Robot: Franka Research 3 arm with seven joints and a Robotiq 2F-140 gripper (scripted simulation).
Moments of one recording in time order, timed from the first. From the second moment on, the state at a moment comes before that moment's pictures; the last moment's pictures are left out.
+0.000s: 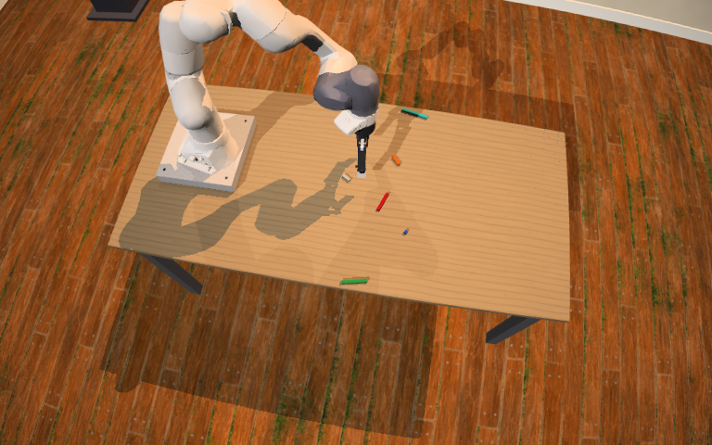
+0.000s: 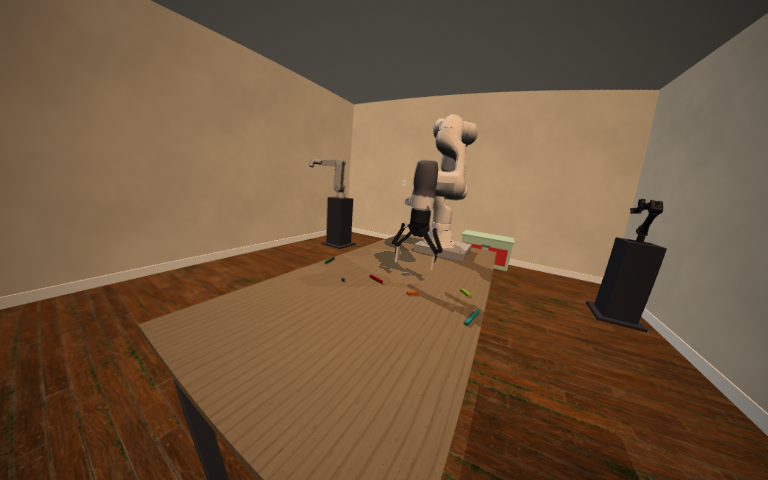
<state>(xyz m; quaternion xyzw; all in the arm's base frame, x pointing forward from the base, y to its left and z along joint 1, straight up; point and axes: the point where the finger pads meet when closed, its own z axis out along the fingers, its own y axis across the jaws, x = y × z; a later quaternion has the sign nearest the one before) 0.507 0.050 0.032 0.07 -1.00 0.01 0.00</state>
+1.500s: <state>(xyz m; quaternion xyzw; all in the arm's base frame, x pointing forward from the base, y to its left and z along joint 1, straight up) 0.510 0.083 0.032 0.43 -0.90 0.01 0.00</state>
